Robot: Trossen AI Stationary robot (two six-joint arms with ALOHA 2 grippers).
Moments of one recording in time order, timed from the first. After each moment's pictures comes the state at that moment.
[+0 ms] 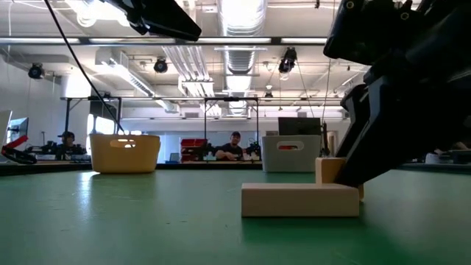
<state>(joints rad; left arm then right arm) -0.34 1.24 0.86 -0.10 -0.67 -0.07 0.61 1.89 1.01 -0.14 0.47 0.63</state>
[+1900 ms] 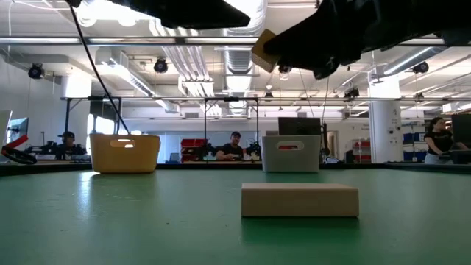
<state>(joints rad) -0.35 1.50 0.86 0.37 -0.38 0.31 0.43 1.63 0.66 0.72 0.47 0.02</state>
